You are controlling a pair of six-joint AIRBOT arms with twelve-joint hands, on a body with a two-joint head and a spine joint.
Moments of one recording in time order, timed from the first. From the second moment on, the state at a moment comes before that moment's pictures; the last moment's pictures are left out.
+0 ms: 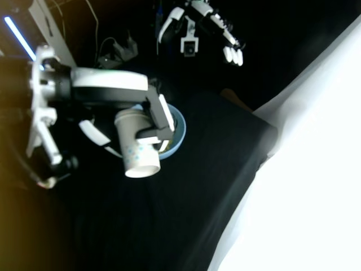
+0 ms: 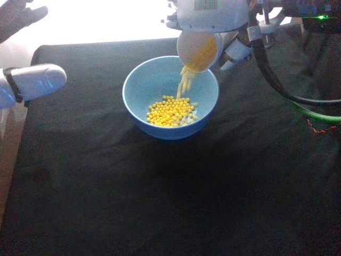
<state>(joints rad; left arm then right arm) 1.09 -0.90 1.17 -0.28 -1.27 0.52 -0.18 -1.29 1.33 -1.91 0.24 -0.07</state>
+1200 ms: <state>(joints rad) 1.09 -0.90 1.17 -0.29 -1.27 0.52 -0.18 -1.24 1.31 -1.81 0.21 -0.07</state>
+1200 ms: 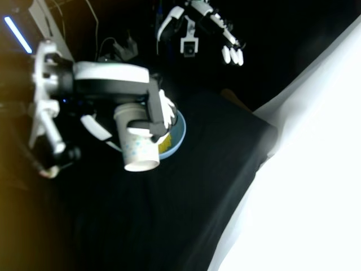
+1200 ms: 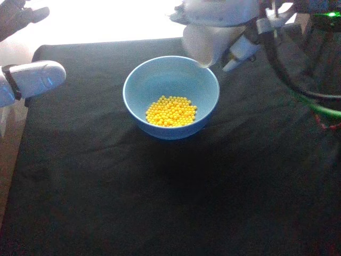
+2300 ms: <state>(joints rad) 1.09 -0.91 1.17 -0.30 -1.28 0.52 -0.41 -1.10 1.56 -0.38 0.47 -0.29</state>
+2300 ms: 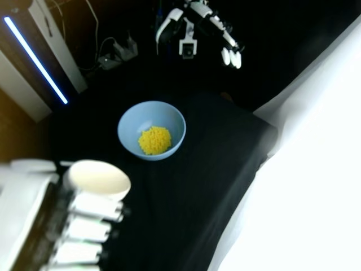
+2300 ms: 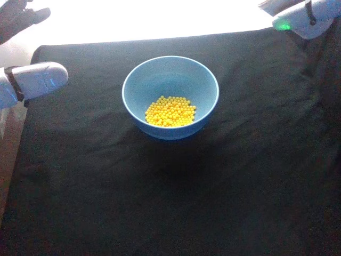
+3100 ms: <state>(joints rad) 1.10 -0.91 1.17 -0.30 -1.28 0.52 -0.77 -1.18 1.61 0.32 0.91 -0.30</state>
